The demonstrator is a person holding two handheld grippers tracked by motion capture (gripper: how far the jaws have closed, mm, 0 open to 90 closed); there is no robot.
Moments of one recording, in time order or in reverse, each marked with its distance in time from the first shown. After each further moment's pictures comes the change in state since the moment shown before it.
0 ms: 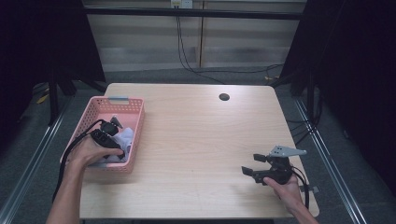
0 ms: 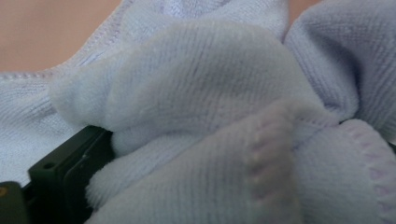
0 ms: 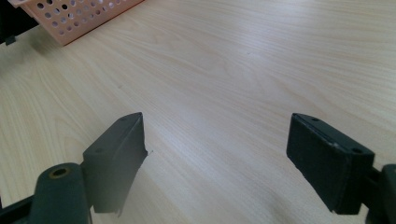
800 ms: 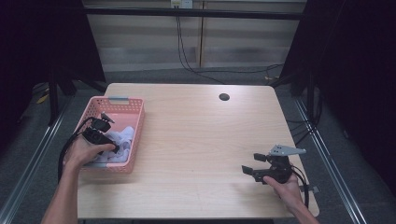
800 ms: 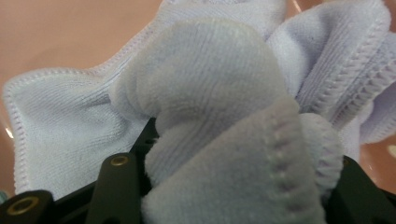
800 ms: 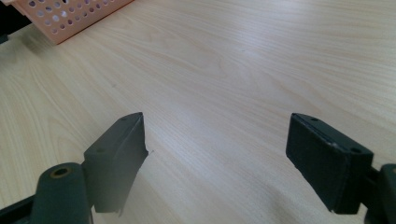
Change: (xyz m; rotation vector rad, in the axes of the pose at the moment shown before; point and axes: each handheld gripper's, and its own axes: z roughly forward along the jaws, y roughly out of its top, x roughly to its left) left arm 0.014 -0.019 -0.019 -0.182 -0.051 -0.082; right arm -0.004 0.001 0.002 0.013 -0.014 0.006
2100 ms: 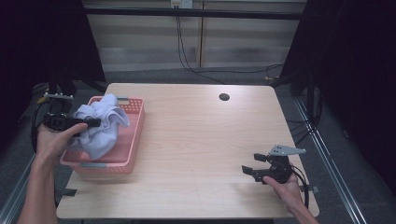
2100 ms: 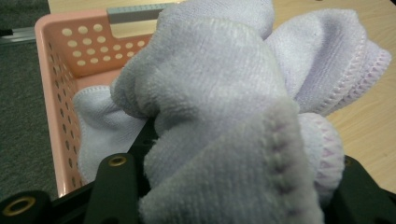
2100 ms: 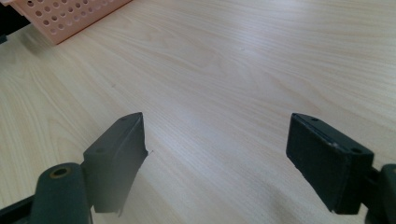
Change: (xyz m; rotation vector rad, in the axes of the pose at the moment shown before) left arm 0.024 -0.018 -0.106 -0.474 -0.077 -0.123; right arm 0.000 0.000 0.000 0.001 -0.002 0.010
